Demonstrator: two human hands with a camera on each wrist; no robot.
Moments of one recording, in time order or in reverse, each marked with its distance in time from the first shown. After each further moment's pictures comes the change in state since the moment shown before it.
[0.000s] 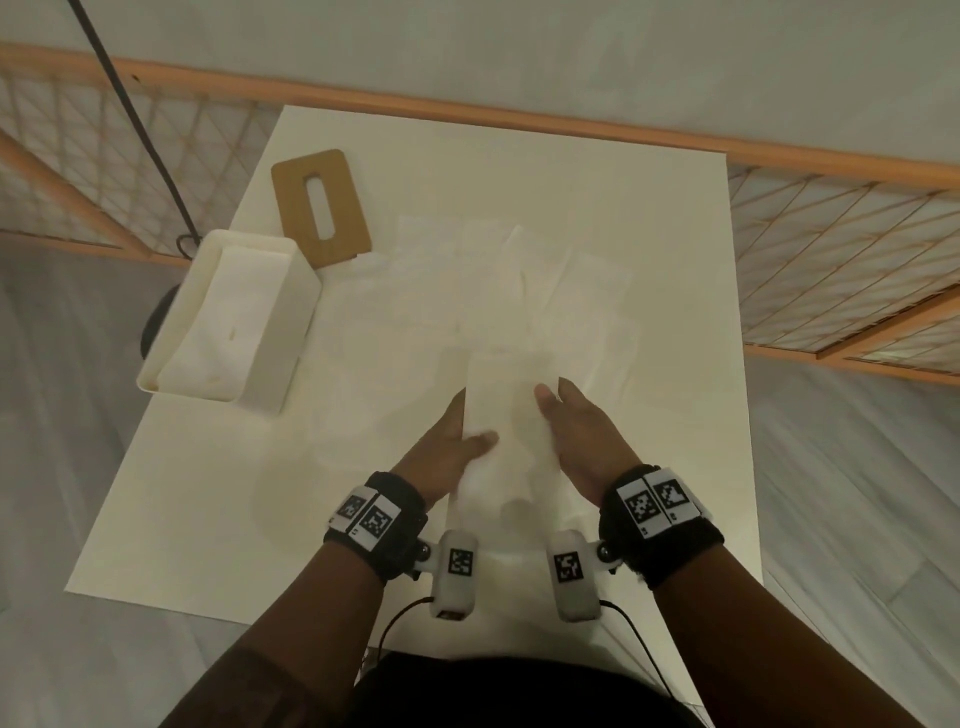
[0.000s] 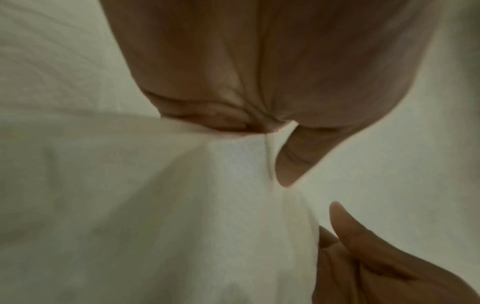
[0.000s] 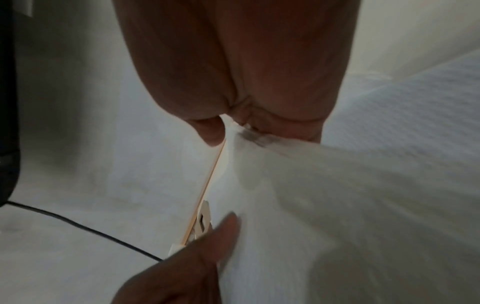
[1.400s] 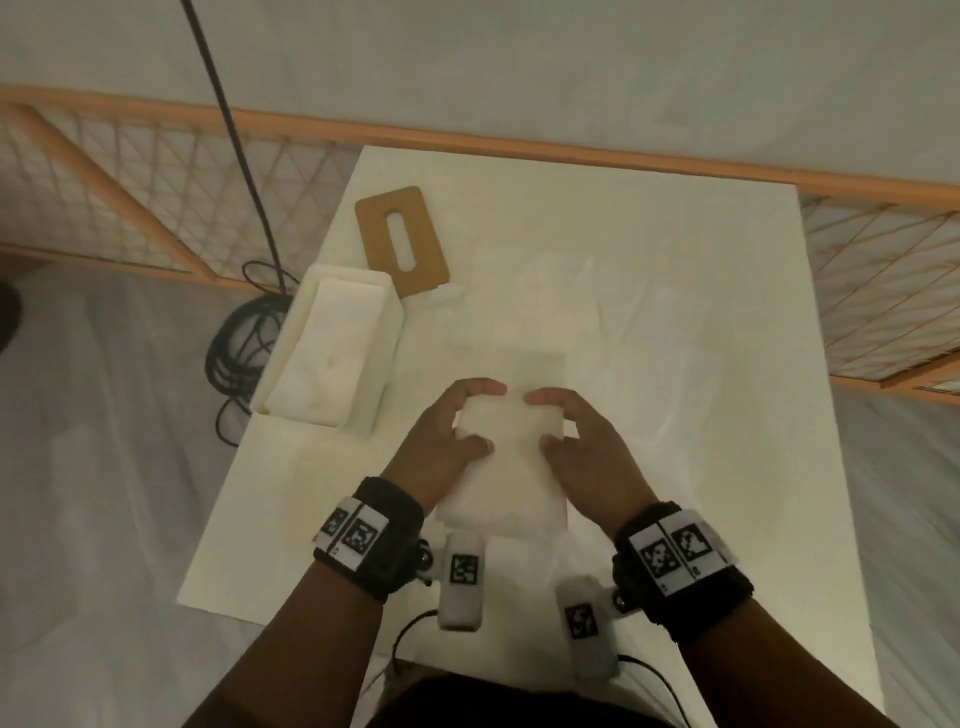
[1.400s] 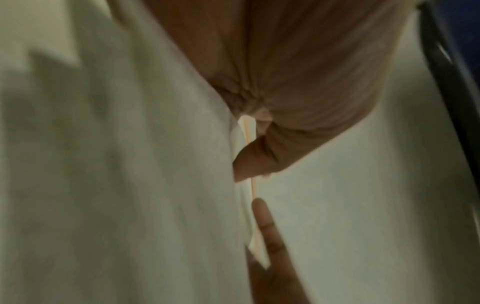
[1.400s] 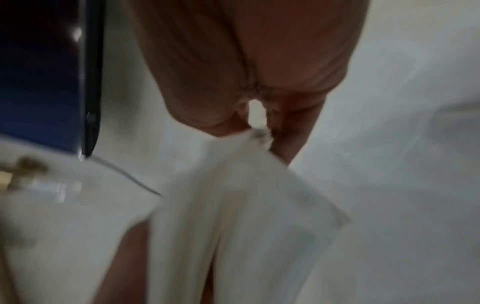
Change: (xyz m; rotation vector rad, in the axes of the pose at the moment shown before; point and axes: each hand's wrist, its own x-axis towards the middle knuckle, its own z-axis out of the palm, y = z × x) left_hand -0.049 0.048 -0.090 0.109 0.175 0.141; right_hand -0.021 -0.037 0.097 -0.303 0.021 -0.213
